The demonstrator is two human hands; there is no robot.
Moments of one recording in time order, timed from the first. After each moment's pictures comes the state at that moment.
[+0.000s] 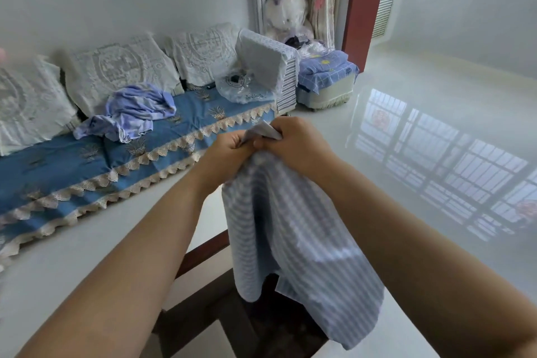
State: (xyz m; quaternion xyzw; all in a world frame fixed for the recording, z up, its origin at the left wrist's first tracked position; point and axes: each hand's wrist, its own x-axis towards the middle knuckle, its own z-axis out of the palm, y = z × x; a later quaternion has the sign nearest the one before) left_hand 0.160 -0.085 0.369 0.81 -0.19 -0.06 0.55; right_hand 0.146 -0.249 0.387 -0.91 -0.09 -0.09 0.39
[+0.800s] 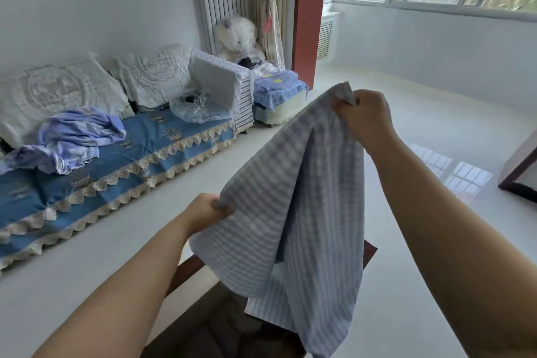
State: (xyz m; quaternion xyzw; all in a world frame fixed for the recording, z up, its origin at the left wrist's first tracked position) left_hand 0.182 -0.085 0.275 0.88 -0.11 -0.21 0.40; right_hand 0.119 -0.389 0.429 -0.84 0.14 -0.28 0.43
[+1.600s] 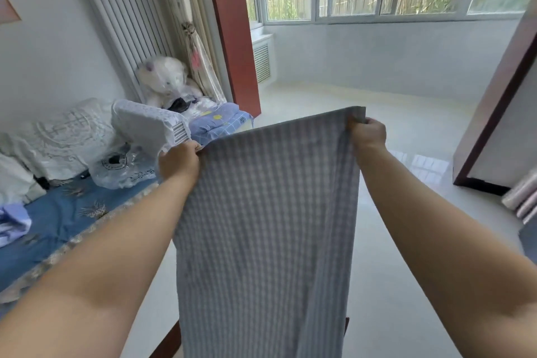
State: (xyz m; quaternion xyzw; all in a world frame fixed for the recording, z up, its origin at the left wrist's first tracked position) left_hand 0.456 -0.437 0.378 0.96 -0.14 0.16 0.16; right_hand 0.281 -0.739 0.396 -0.63 0.37 -0.33 0.60
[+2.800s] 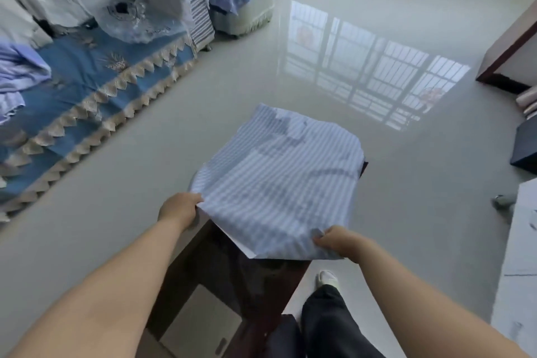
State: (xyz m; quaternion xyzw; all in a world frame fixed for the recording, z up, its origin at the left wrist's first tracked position) left_hand 0.233 -0.053 0.094 0.96 -0.14 -0.25 0.06; right_hand 0.030 -0.350 0.084 -0.76 0.35 0.40 0.37
